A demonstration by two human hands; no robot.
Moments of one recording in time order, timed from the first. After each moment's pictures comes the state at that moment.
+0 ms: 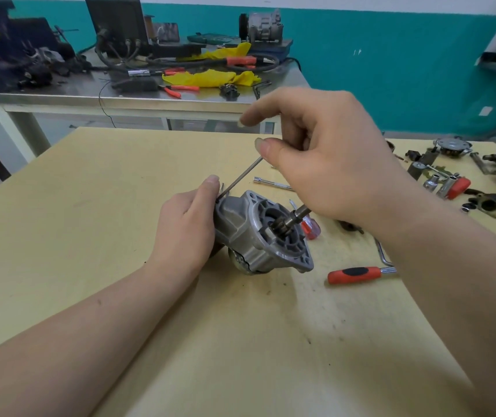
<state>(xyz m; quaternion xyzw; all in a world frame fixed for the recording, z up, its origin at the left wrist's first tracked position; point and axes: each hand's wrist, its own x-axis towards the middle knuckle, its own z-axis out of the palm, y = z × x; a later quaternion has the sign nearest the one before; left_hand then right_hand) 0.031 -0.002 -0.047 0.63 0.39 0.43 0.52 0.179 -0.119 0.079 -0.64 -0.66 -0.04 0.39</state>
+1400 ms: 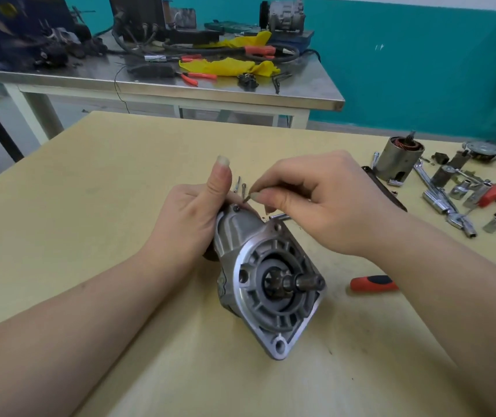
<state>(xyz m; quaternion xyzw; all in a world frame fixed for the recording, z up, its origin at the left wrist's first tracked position) 0.005 -0.007 -0.032 0.67 0.31 0.40 0.54 0.187 -0.101 0.027 -0.57 -0.75 0.05 0.34</state>
